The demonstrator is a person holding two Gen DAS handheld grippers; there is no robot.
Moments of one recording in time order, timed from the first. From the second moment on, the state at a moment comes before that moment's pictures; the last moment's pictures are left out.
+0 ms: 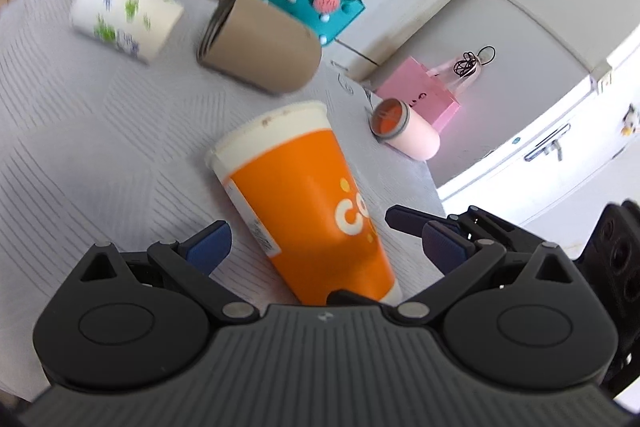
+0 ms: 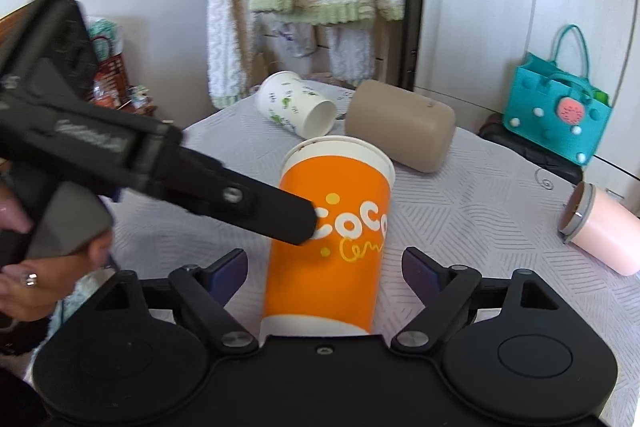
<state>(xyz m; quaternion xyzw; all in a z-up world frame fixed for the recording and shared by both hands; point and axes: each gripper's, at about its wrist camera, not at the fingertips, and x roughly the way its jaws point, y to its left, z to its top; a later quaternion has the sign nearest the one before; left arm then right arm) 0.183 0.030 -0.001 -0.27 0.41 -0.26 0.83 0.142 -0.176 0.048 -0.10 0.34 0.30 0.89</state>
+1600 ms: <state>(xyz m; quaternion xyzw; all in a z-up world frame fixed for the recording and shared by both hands) 0.186 -0.012 0.030 -0.13 0.25 -0.29 0.92 0.150 -0.206 0.034 -0.19 0.15 0.32 0.92</state>
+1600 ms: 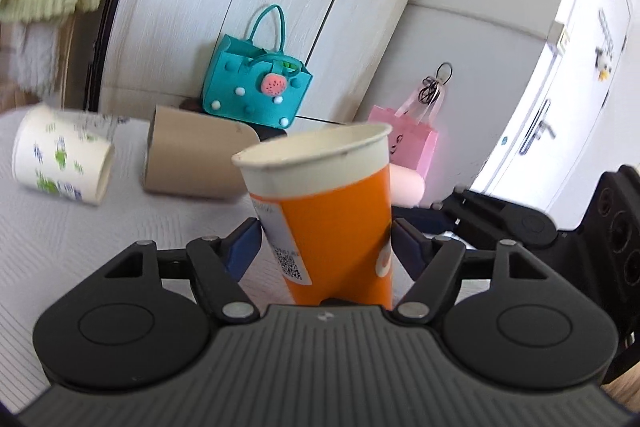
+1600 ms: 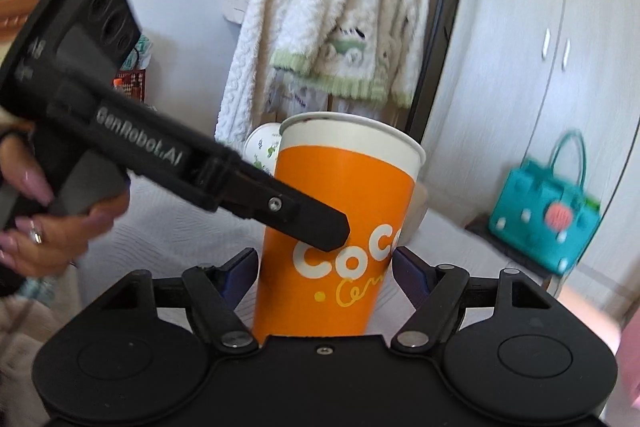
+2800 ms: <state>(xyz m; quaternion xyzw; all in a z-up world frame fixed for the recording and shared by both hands) 0.204 -0.039 0.013 -0.10 0.22 -0.28 0.93 0.189 -0.223 0.011 -0.10 0.13 0.30 0.94</state>
